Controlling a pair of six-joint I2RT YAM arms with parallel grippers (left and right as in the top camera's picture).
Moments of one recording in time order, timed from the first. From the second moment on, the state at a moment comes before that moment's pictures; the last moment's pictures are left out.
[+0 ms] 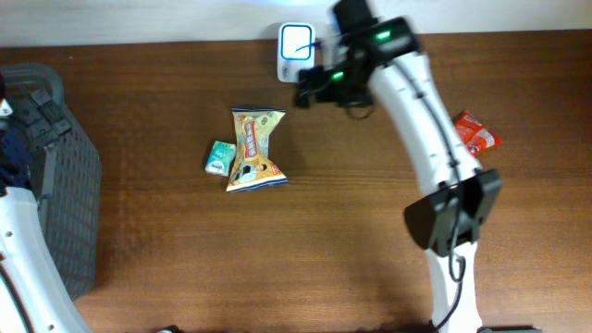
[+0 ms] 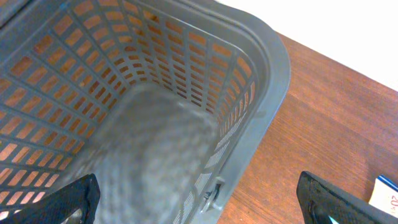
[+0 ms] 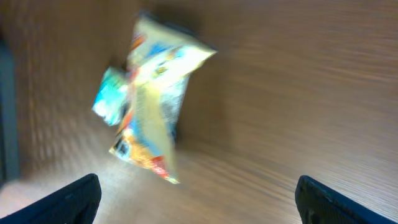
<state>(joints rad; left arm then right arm) 0.44 1.46 1.76 -1.06 -0.16 -0.12 0.41 2.27 2.43 -1.37 -0.28 0.24</state>
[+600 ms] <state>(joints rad) 0.44 1.46 1.76 -1.06 -0.16 -0.12 0.58 2.40 2.07 -1.10 -0.39 0.29</state>
